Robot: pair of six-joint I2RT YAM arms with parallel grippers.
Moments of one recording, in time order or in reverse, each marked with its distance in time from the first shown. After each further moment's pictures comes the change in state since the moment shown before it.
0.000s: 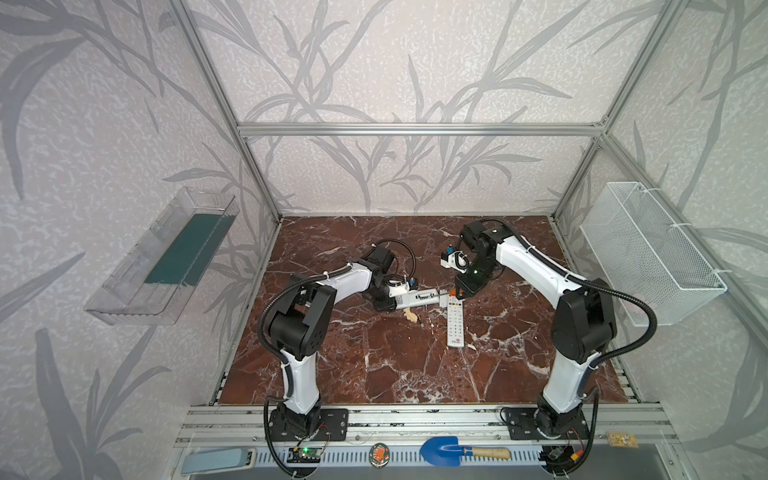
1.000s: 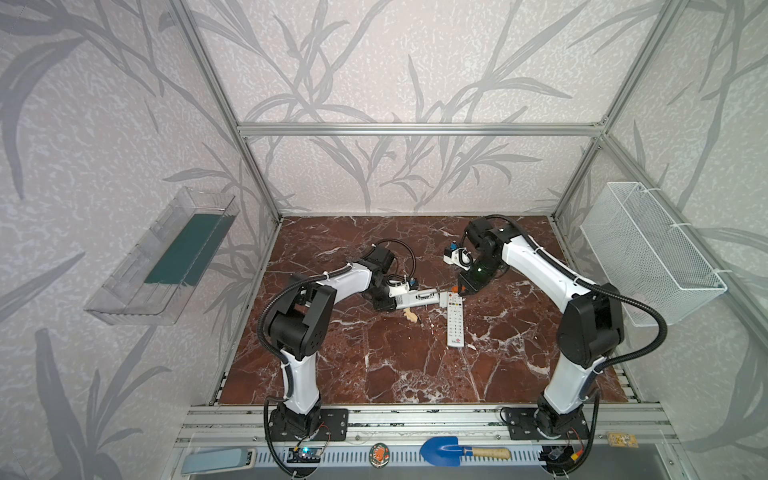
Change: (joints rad) left arm 0.000 0.000 0.000 0.000 0.000 0.001; right arm -0.023 -0.040 -0.005 0.005 0.028 -0.021
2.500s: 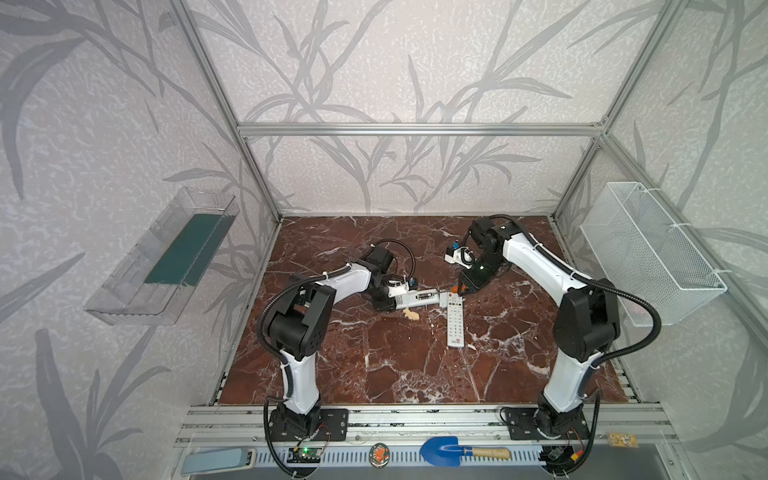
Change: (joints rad) left arm 0.005 -0.003 -0.008 0.010 0.013 0.008; right arm -0.035 0.022 0.007 -0.016 -0.128 -0.020
